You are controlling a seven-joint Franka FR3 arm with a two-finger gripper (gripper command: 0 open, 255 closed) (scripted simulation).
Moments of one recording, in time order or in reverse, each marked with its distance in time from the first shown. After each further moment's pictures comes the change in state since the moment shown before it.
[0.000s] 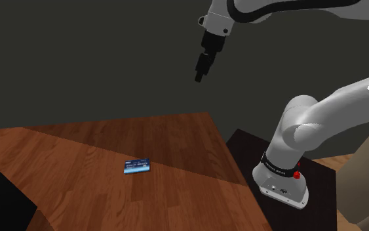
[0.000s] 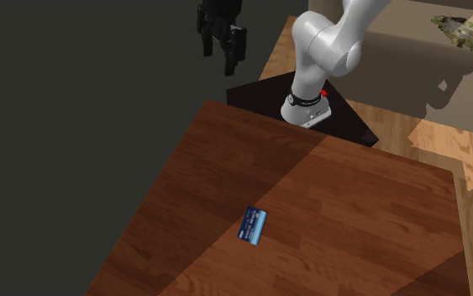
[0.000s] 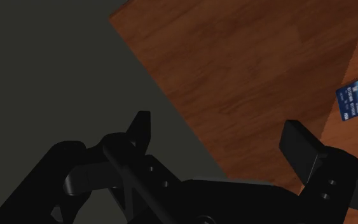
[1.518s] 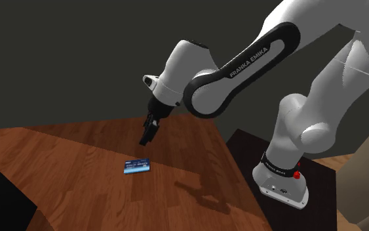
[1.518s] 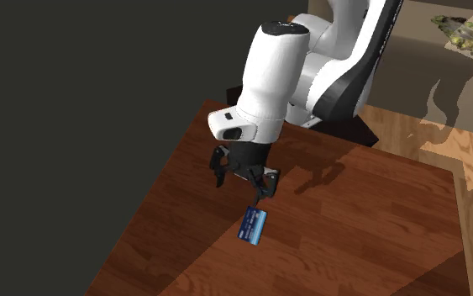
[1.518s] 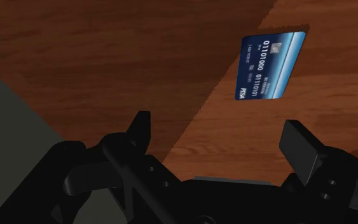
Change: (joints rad) arm 0.318 0.488 0.254 -0.119 0.218 0.909 -0.134
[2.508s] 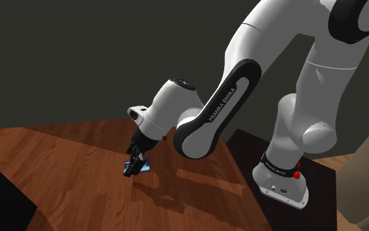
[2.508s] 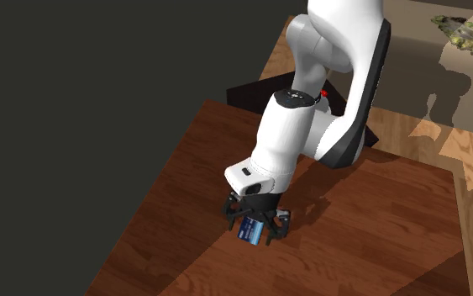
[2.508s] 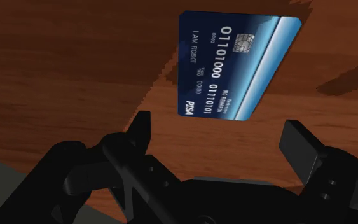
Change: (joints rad) arm 0.050 0.326 0.078 0.061 -0.074 0.353 -0.009
